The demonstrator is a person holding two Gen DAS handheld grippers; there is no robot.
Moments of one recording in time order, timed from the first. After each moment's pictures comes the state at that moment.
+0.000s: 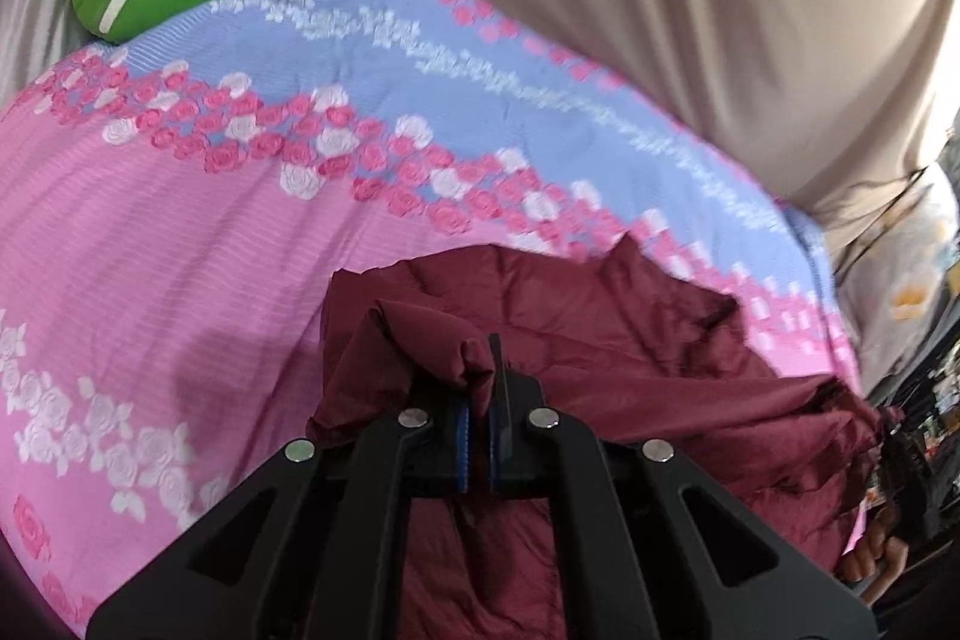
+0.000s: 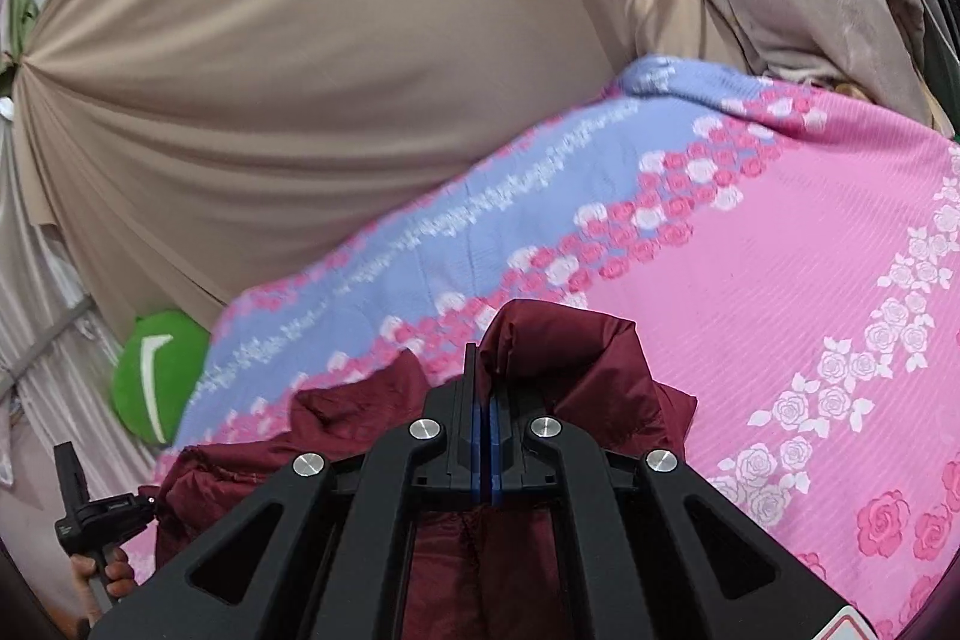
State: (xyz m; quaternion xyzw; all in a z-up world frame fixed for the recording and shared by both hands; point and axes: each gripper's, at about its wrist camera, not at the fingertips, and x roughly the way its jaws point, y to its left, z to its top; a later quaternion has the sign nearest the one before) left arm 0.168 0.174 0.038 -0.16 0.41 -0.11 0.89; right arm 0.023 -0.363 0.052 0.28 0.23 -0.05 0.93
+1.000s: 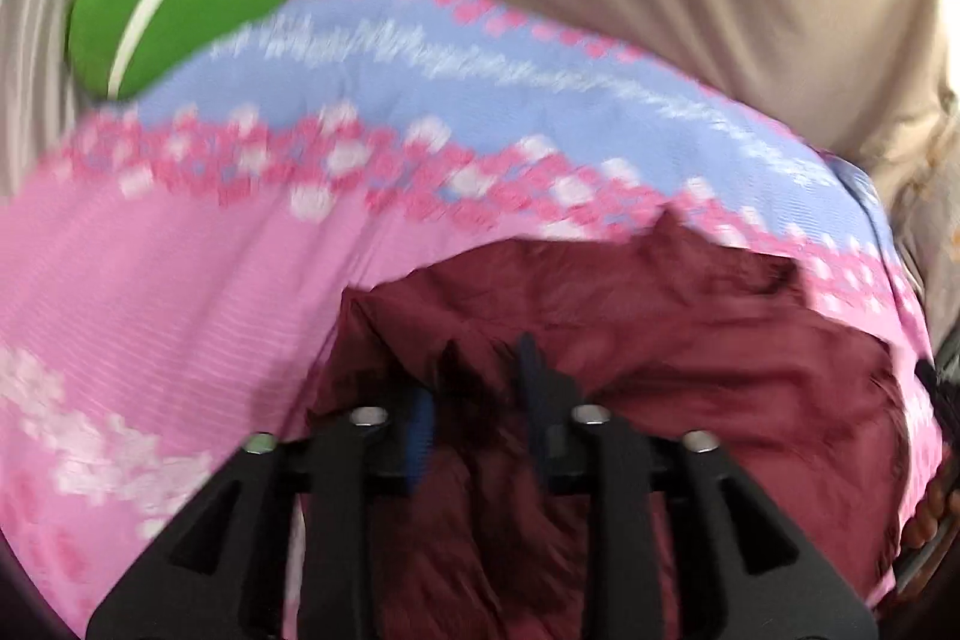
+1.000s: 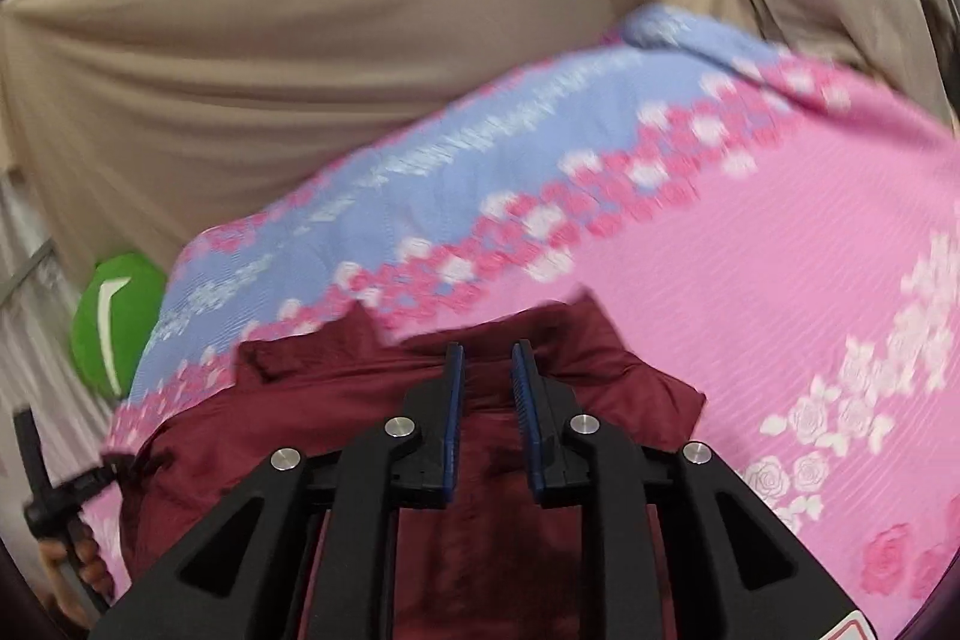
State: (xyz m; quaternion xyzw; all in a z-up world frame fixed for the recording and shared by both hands) left arm 0.154 0.143 0.049 -0.07 0.39 -0.08 0.92; right arm 0.056 -0.346 0.042 0.23 0.29 -0.05 0.93
